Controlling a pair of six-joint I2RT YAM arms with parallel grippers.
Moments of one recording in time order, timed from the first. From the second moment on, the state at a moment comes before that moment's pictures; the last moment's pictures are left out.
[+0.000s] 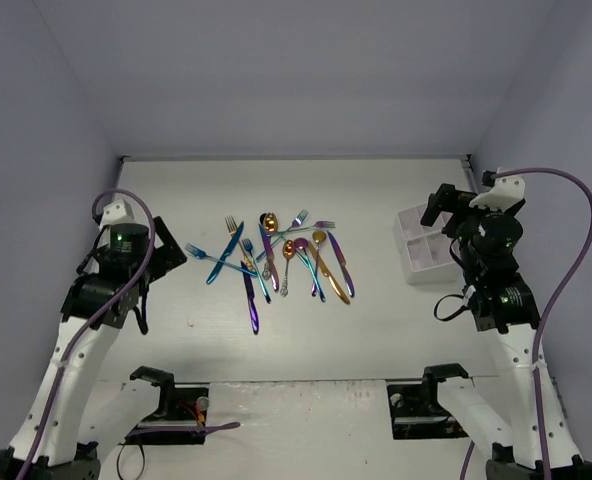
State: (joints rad) left arm -0.23 0.84 1.06 -0.92 -0.36 -0.60; right arm 0.12 0.78 0.97 -0.29 0.24 0.14
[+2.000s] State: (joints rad) left arm -0.31 1.85 1.23 -0.76 -0.14 -1.12; right arm 0.12 0.80 0.87 -0.33 0.14 0.21
